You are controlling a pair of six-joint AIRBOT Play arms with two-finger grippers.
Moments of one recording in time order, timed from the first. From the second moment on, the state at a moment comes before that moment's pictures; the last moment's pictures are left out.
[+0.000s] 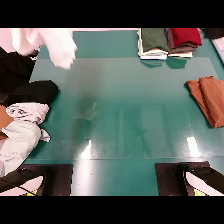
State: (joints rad) left arm -0.27 -1.20 1.85 1.69 -0.85 -1.54; right arm 0.12 -1.03 1.76 -1.29 1.17 1.45
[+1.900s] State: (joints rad) left arm -0.41 -1.34 0.98 1.20 -0.81 -1.57; right arm 0.12 -1.10 1.94 -1.28 1.39 1.45
